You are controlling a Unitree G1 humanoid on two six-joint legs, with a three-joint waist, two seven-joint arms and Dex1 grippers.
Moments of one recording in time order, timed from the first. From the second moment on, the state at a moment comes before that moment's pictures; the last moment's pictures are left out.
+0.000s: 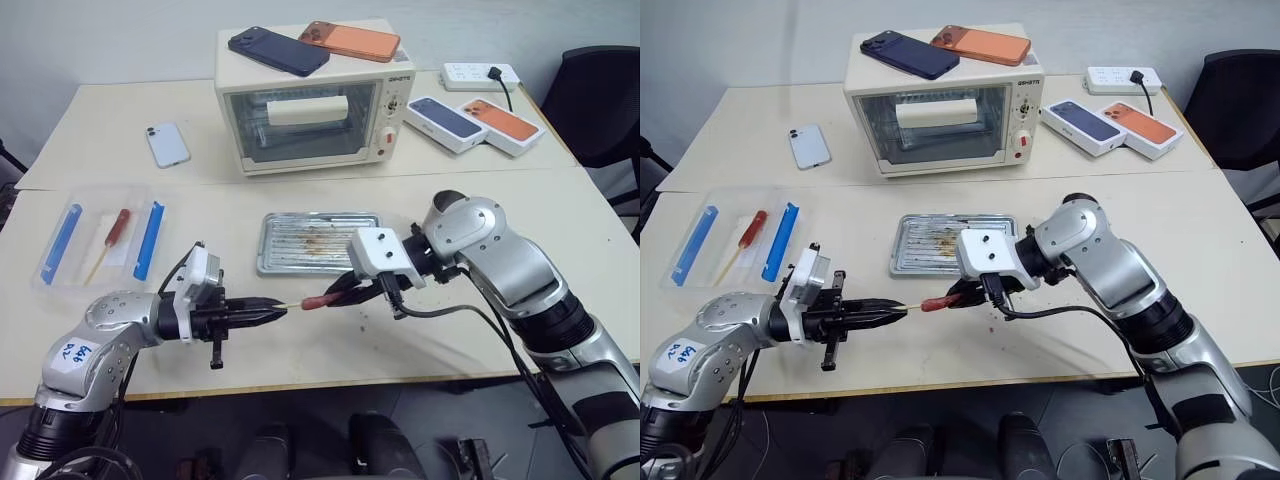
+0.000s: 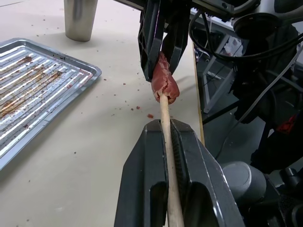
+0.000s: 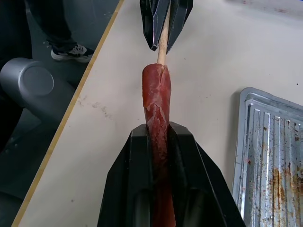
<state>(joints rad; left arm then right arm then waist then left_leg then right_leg) -0.18 0.72 0.08 -0.32 -0.68 0.55 -1.07 -0.84 -0.61 0.42 -0.18 0.22 0.50 1.39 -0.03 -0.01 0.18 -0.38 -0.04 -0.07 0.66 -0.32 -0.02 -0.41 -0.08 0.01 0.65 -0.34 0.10</state>
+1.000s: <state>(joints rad) -0.02 0.46 0.77 -0.16 -0.78 0.45 -0.28 -0.24 -0.45 -0.17 -0.32 0.65 0.17 1.08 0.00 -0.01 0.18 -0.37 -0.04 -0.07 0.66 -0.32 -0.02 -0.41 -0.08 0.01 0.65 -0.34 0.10</state>
